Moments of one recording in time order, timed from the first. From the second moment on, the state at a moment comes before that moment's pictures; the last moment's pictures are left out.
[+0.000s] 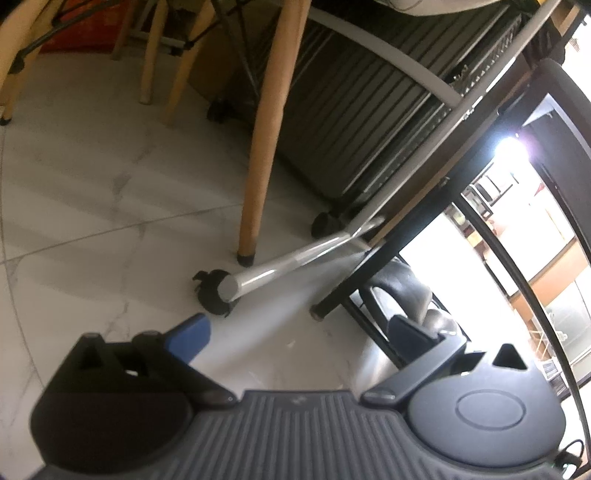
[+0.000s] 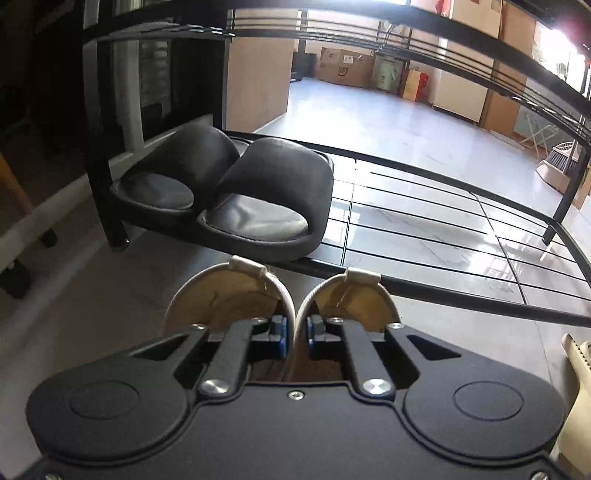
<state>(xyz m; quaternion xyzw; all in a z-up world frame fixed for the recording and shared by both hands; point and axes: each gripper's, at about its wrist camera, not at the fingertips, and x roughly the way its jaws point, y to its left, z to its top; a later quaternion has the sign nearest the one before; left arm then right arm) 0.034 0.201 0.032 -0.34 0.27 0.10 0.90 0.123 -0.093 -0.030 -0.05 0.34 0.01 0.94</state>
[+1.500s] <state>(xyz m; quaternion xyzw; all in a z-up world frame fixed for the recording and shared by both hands) 0.042 0.204 0.023 -0.35 0.27 0.09 0.89 0.242 -0.165 -0.003 -0.12 0.24 -0.09 0.96</state>
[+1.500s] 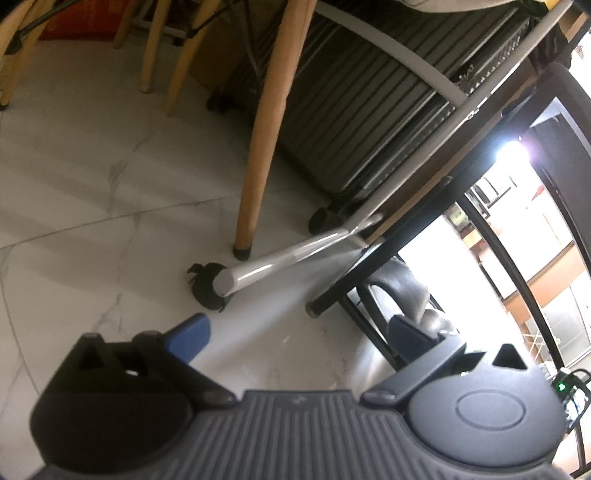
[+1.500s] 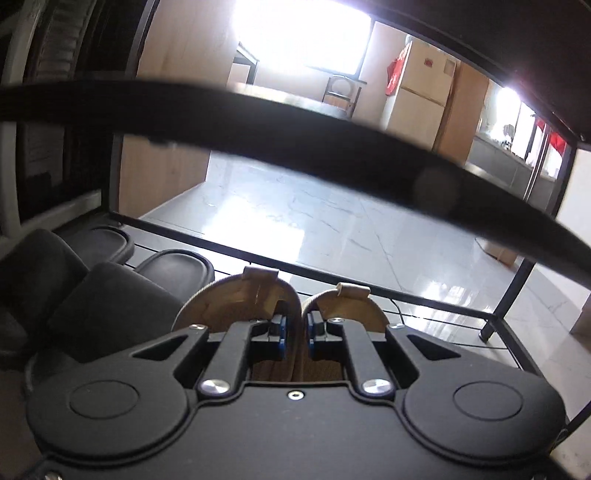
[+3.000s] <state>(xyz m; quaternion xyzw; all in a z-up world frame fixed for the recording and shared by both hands) 0.037 0.203 0.028 -0.35 0.27 0.09 0.89 0.105 -0.160 -0.028 0.06 0.26 -0.03 0.96</state>
